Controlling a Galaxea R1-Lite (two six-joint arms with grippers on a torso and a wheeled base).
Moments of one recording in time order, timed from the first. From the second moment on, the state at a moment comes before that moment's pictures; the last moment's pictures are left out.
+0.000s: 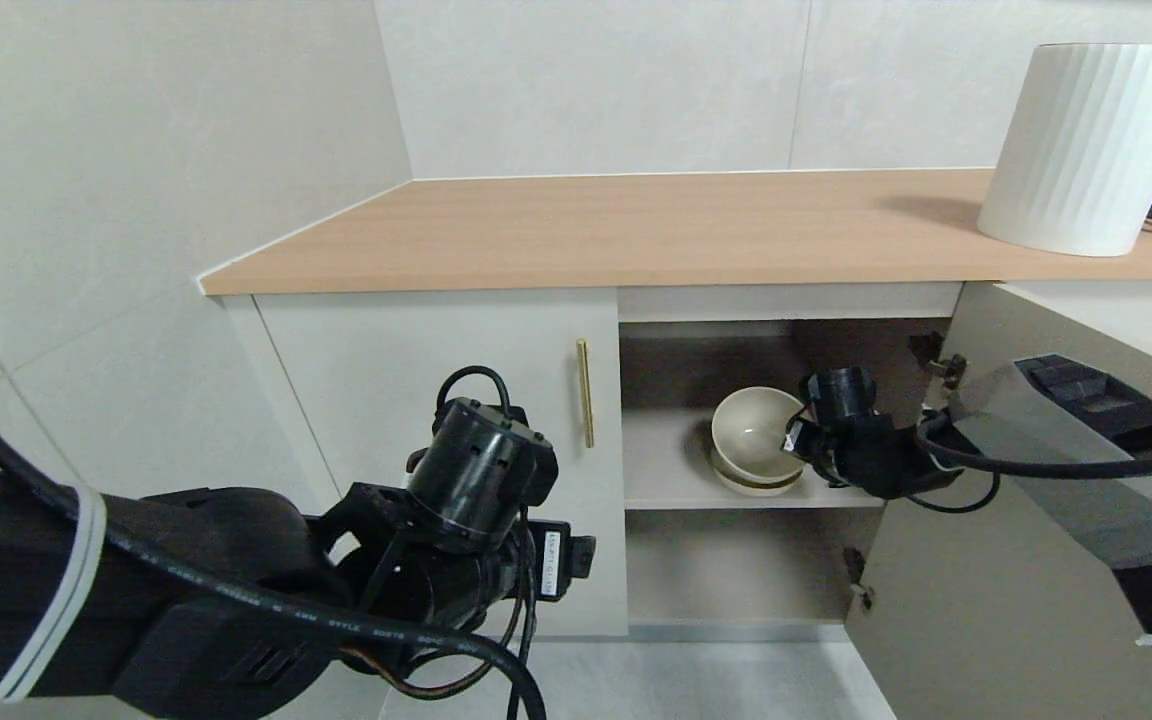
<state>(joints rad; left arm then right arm) -0.74 1.80 -0.89 -0.13 0.38 -0.47 0.25 2.52 -1.57 -0.37 -0.34 0.59</state>
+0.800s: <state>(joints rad) -0.74 1.80 -0.90 -0.13 0.38 -0.47 0.26 2.55 -1.60 -0.35 -0.35 0.58</state>
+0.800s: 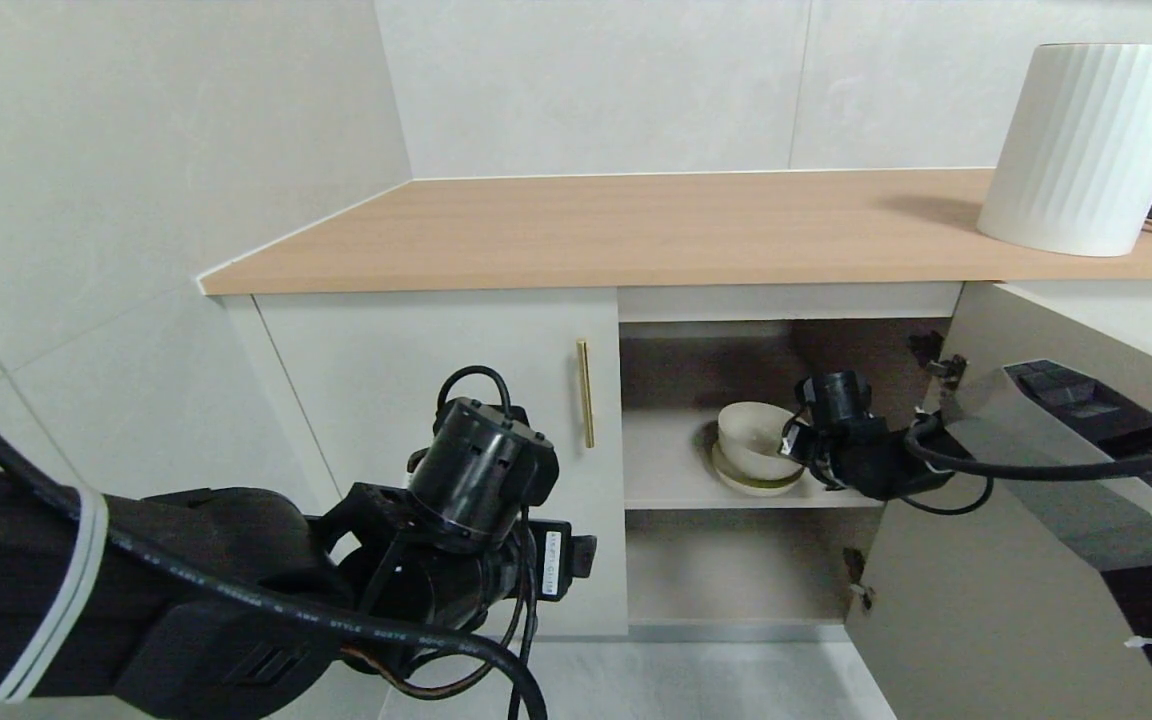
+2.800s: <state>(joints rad) -0.53 1.32 -0.68 -0.12 0.35 -0.48 0.53 1.44 -0.74 0.04 -0.12 0.38</state>
